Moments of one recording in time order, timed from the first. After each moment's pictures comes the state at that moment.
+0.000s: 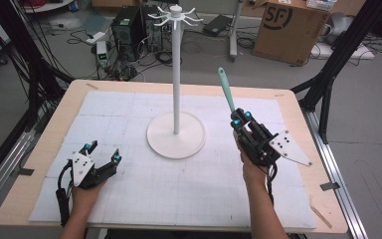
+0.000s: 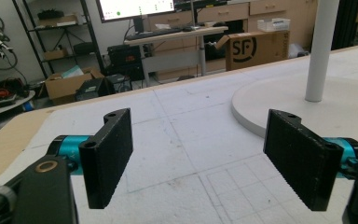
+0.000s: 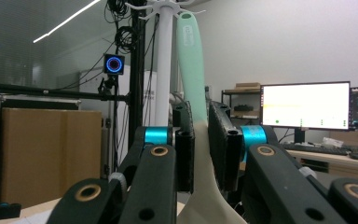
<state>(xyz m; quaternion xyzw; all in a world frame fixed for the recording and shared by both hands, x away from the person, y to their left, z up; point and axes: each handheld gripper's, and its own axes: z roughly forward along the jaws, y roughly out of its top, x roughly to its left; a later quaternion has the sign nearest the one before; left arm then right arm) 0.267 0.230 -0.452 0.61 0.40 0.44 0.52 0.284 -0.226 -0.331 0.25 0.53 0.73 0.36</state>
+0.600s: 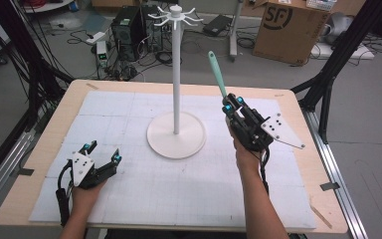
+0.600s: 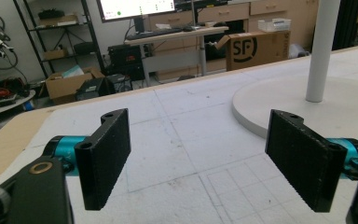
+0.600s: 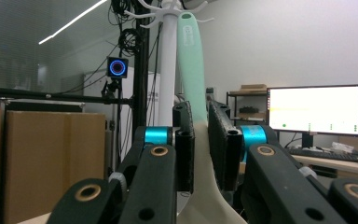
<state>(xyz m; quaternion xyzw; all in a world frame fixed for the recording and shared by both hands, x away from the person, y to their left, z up) 0.267 0.231 -0.452 0.61 0.40 0.44 0.52 0.307 -0.207 -0.306 0.24 0.53 0.73 0.36</state>
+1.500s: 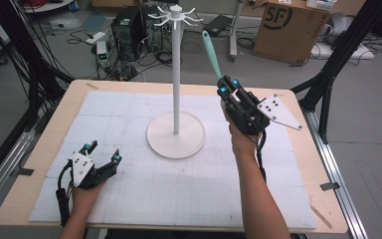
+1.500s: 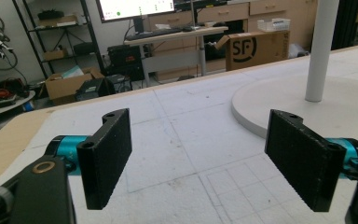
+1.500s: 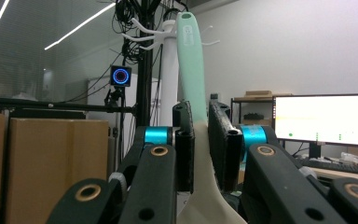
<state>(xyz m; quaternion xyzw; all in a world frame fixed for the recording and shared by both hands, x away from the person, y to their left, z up) 0.267 0.230 -0.452 0.61 0.40 0.44 0.52 0.327 -0.193 -0.273 0.23 0.52 0.74 0.35</state>
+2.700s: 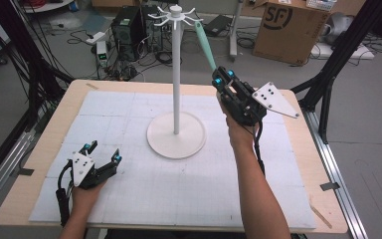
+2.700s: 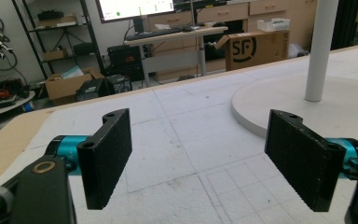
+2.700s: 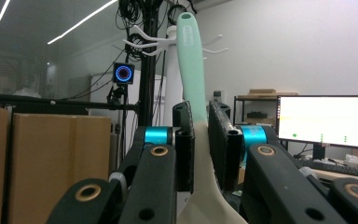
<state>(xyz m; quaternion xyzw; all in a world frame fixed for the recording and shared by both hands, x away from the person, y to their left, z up) 0.267 0.230 -0.452 0.62 0.40 0.44 0.52 0.336 -0.183 -0.256 0.23 0.54 0.73 0.35</state>
